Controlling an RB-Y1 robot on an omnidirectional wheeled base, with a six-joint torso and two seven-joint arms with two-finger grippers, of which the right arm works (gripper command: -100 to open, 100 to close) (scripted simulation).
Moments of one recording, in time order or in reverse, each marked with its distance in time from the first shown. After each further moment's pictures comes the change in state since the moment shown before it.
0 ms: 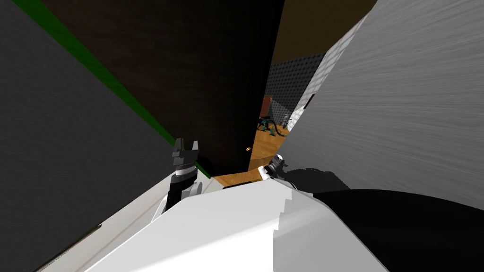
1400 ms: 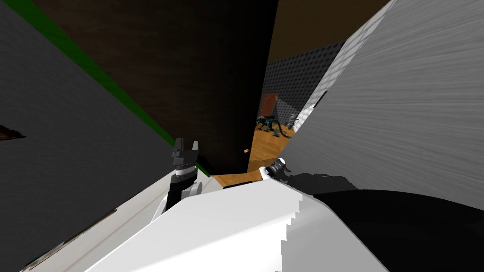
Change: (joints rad) arm 0.042 0.022 -0.052 -0.087 -0.053 0.005 0.051
